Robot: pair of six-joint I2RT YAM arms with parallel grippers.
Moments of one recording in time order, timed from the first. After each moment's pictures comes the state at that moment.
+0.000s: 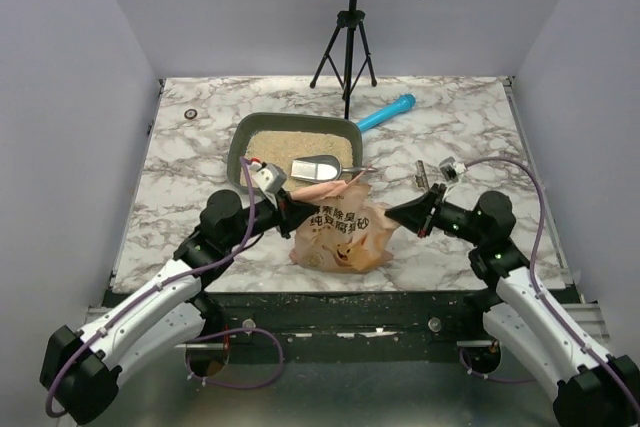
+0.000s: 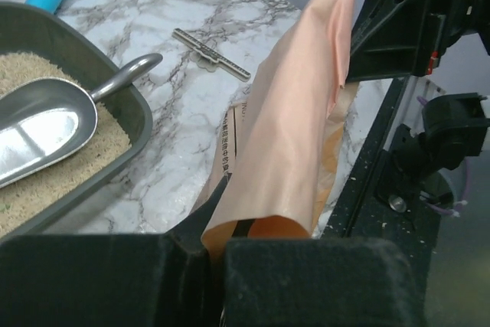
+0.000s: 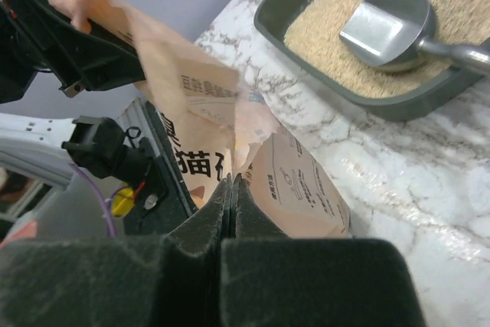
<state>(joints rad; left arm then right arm) -0.68 0.78 0.46 0.27 0.38 -0.30 0.31 0.63 0.31 0.29 -0.73 0.54</state>
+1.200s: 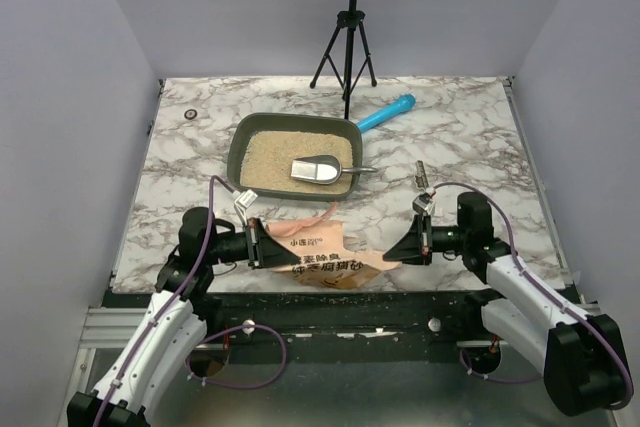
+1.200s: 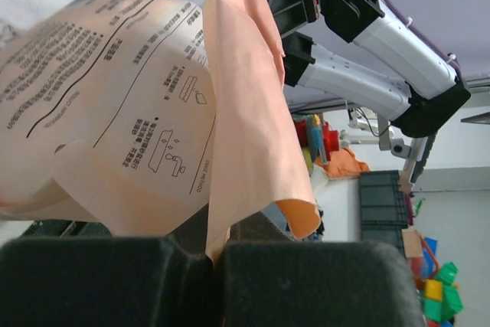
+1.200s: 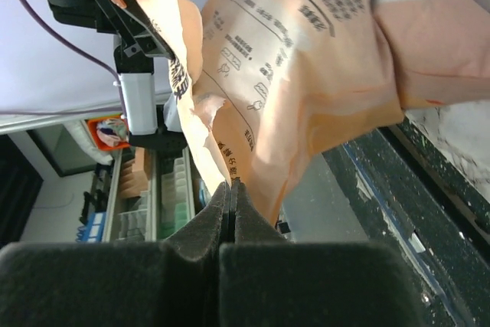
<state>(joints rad) -0.30 0.47 0.28 -0.10 1.00 -0.95 0.22 0.88 0.26 0.06 -1.20 1.03</state>
